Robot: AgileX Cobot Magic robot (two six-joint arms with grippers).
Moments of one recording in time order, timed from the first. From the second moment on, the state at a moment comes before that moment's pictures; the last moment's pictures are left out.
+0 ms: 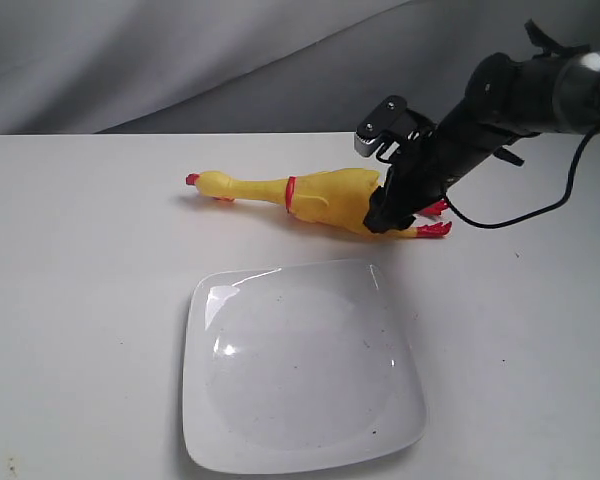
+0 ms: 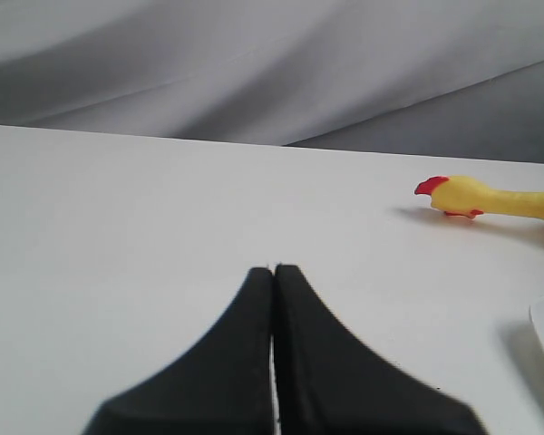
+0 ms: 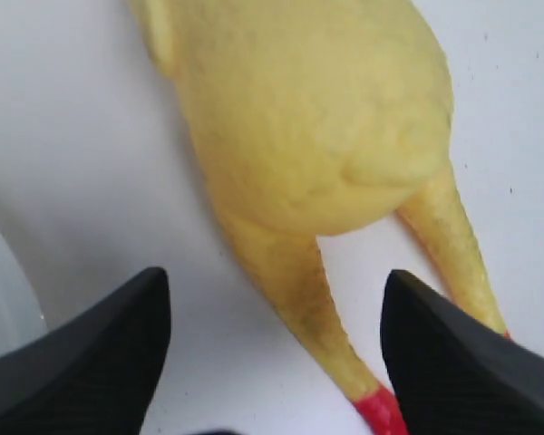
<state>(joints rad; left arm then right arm) 0.16 0.00 -0.01 0.07 0.29 -0.12 0.26 2.16 -1.56 0.39 0.67 -0.94</state>
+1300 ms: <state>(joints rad) 0.16 0.00 -0.01 0.07 0.29 -0.12 0.26 2.20 -1.56 0.45 0.62 -0.99</state>
